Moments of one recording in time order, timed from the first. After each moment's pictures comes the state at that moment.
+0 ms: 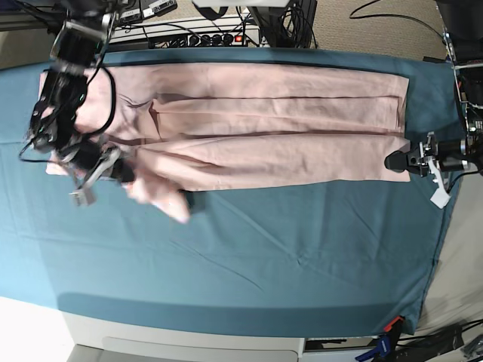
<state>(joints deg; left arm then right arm) -17.2 -33.7 -6.9 45.6 -82.9 -42.3 81.4 3.2 18.7 22.8 86.4 41.7 37.2 -64.9</state>
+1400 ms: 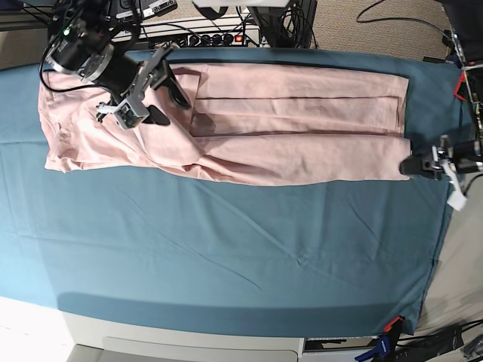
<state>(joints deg) -17.2 -37.1 -10.4 45.5 -82.9 -42.2 81.4 -27.6 14.5 17.7 131.1 37.4 39.4 -58.5</state>
